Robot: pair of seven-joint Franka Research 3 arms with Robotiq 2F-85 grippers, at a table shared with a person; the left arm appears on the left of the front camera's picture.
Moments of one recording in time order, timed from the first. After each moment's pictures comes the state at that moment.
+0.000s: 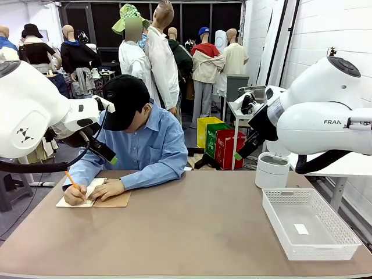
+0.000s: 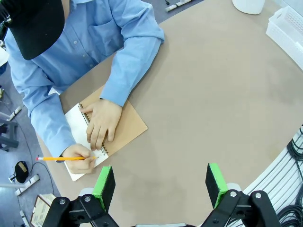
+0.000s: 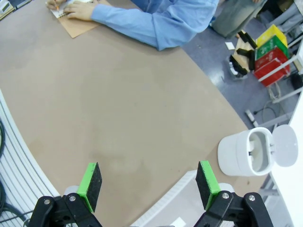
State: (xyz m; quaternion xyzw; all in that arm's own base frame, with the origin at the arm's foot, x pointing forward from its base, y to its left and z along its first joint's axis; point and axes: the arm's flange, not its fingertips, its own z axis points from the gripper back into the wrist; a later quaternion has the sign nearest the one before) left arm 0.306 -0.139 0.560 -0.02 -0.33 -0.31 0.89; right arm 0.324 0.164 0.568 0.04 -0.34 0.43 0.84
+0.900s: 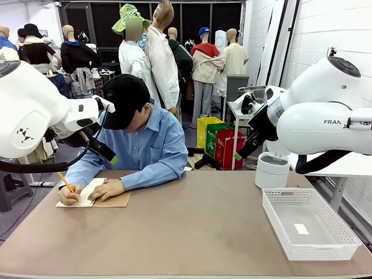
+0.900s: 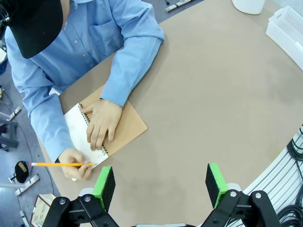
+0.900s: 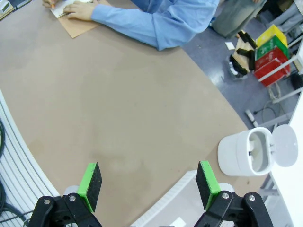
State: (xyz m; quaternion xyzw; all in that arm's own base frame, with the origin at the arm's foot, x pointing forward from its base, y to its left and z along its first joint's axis) left arm 0.306 -0.139 0.560 -0.02 -0.33 -0.31 0.89; right arm 0.324 0.164 0.568 0.04 -0.34 0.43 0.84
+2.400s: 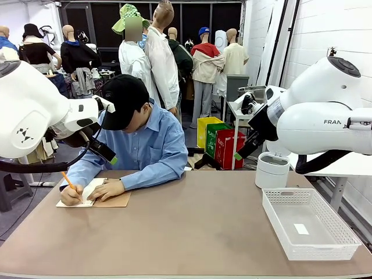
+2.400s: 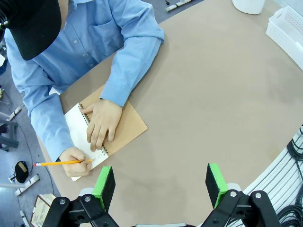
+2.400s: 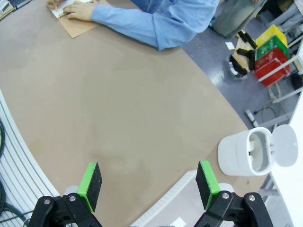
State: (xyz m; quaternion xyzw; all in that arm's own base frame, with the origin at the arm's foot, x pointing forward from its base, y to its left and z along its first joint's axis) left arm 0.306 -0.139 0.560 -0.02 -0.33 -0.31 0.89; right arm 0.324 0.164 0.568 0.04 -0.34 0.43 0.84
